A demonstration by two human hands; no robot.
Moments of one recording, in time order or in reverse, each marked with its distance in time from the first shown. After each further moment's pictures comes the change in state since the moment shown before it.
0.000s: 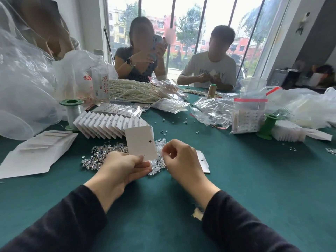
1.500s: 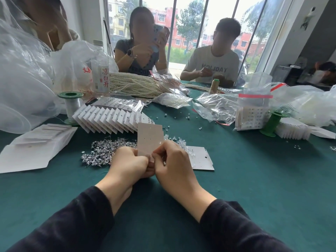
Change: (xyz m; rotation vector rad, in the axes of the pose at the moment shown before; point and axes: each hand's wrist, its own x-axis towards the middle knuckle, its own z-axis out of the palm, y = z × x) left_hand -0.006 -0.008 0.011 0.163 0.025 0.130; right_hand -0.015 -0.015 0.022 0.035 -0.003 -0.100
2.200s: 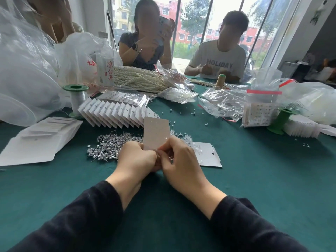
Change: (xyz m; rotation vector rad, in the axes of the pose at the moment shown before) left_hand 0.010 -0.007 -0.002 0.077 0.032 0.039; right_hand 0.000 0.004 0.002 0.006 -0.054 -0.019
